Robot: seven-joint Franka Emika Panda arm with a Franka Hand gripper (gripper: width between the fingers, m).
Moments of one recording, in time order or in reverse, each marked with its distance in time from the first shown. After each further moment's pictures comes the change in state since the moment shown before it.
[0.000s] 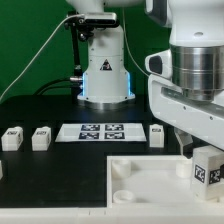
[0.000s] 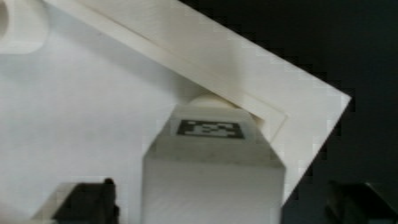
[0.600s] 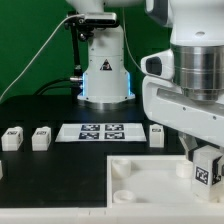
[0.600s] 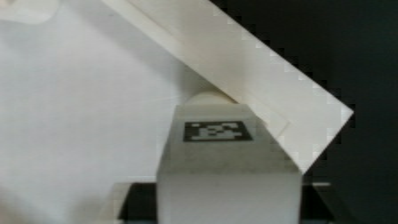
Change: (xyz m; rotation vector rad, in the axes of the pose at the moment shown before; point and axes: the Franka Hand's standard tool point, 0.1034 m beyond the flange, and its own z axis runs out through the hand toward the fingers) arm 0.001 0.000 0.000 -0.003 0.006 -0.038
